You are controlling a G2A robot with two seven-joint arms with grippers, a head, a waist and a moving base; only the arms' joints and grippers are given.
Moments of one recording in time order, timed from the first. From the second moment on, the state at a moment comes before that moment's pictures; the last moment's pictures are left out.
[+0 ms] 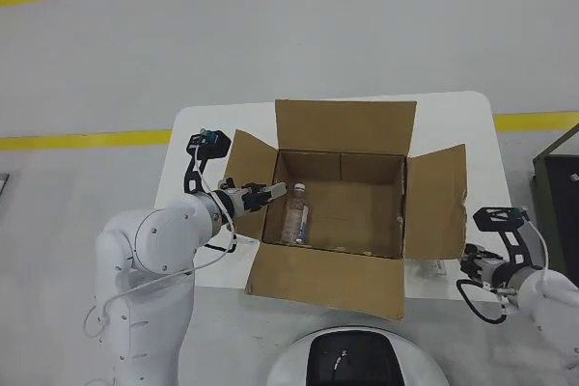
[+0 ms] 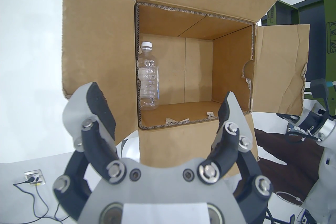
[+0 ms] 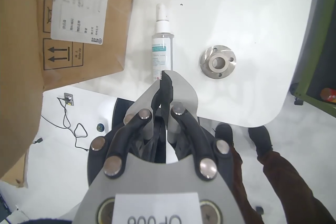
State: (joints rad) left arm 0.82 -1.30 -1.37 -1.98 0.93 0.28 -1.46; right arm -1.60 -1.11 1.66 -2.22 -0.90 0.32 1.15
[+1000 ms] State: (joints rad) left arm 0.82 -1.30 -1.37 -1.98 0.93 0.28 -1.46; right arm -1.50 -1.12 1.52 -2.19 -1.15 0.38 1.25
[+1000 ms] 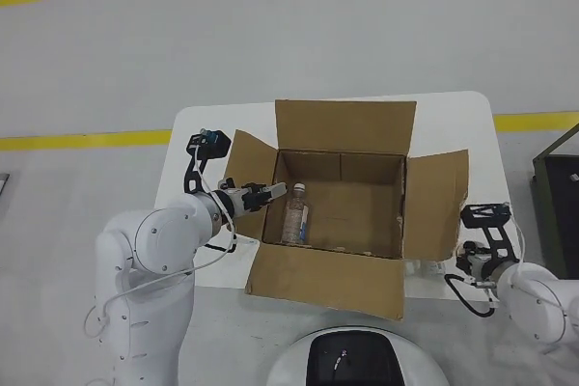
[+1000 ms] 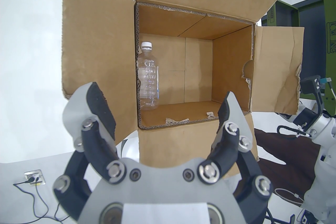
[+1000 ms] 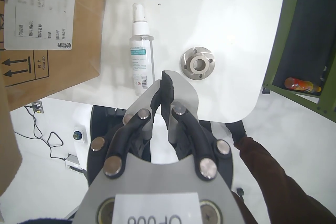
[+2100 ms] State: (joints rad) left arm 0.82 -1.30 -1.37 -1.98 0.93 0.28 -1.46; right arm -1.48 -1.13 1.67 -2.24 -1.08 0.44 1.30
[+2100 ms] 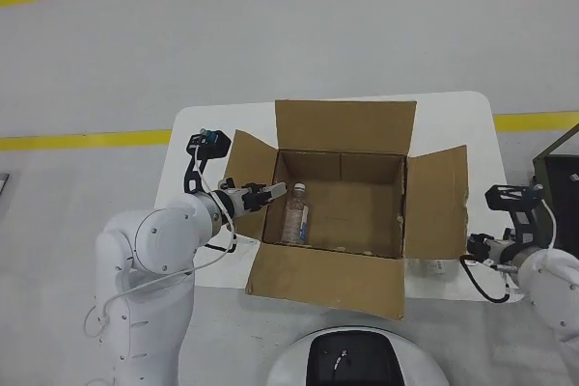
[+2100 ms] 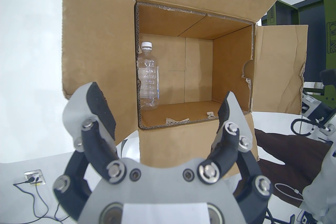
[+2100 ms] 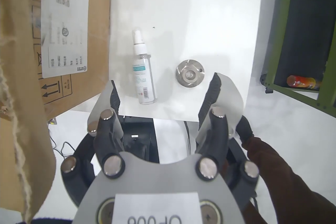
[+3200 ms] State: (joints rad) left arm 0.82 -1.30 -1.37 -1.98 0.93 0.28 -1.46; right arm -1.34 -1.14 1.42 -2.00 -1.15 0.42 1.31
